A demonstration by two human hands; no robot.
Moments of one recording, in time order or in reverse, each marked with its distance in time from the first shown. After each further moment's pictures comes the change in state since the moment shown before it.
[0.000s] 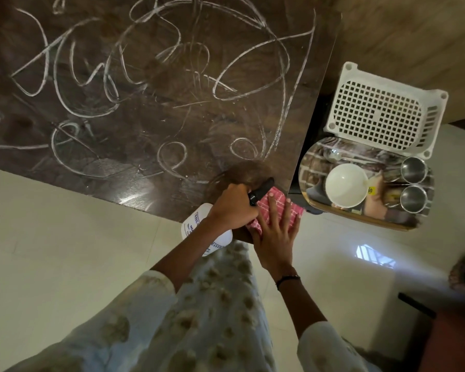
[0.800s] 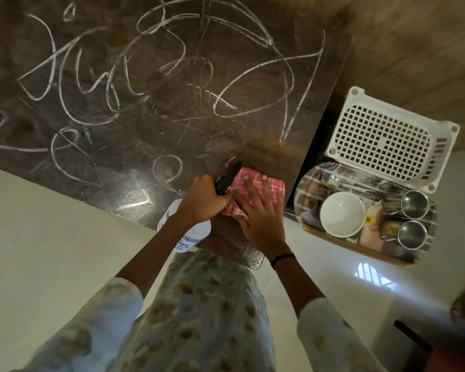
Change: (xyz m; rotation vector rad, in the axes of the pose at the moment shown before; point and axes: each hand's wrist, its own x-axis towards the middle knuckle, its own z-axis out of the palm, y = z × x) left_hand 0.028 0.000 -0.049 -0.161 0.203 -0.090; right_hand 0.099 0.007 -0.022 -0.008 -0.013 -0.324
